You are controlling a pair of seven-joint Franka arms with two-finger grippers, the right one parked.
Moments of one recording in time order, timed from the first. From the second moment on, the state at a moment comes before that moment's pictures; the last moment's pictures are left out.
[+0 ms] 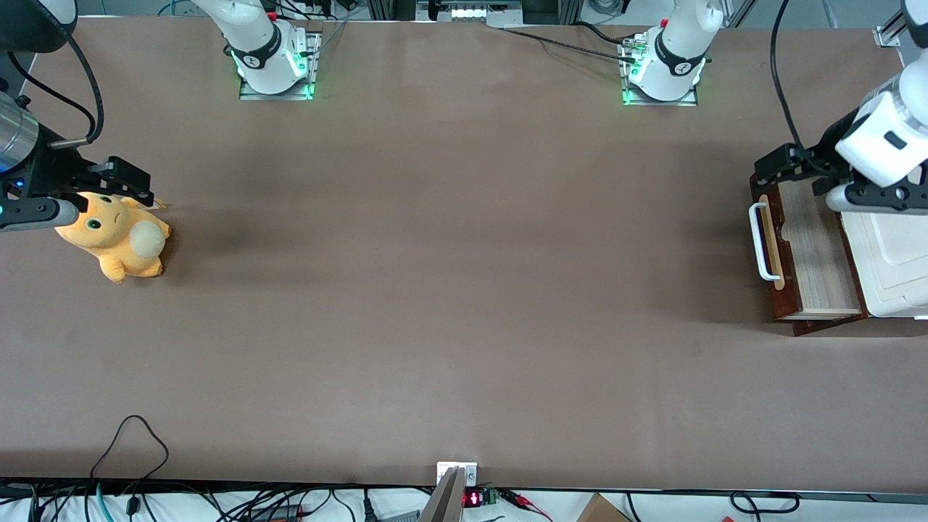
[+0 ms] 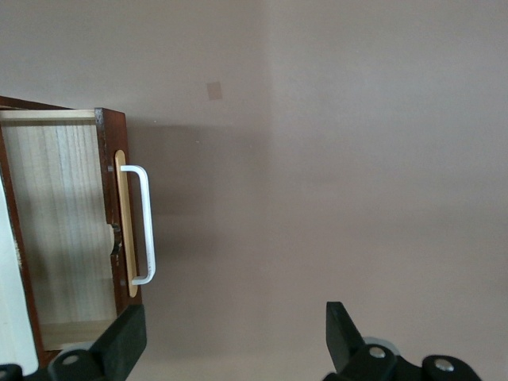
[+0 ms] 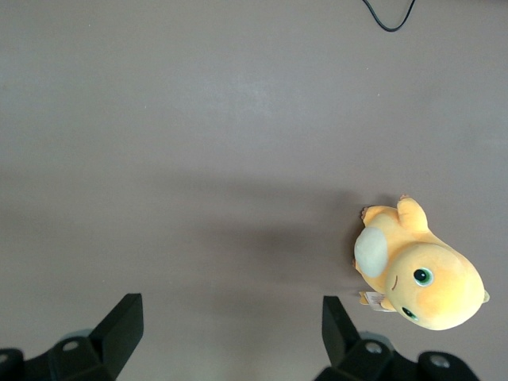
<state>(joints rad) -0.05 0.01 0.00 -1.61 -0.06 1.56 -0.03</state>
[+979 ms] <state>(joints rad) -0.04 -0.01 0.00 -1.59 -0.05 1.56 -0.03</state>
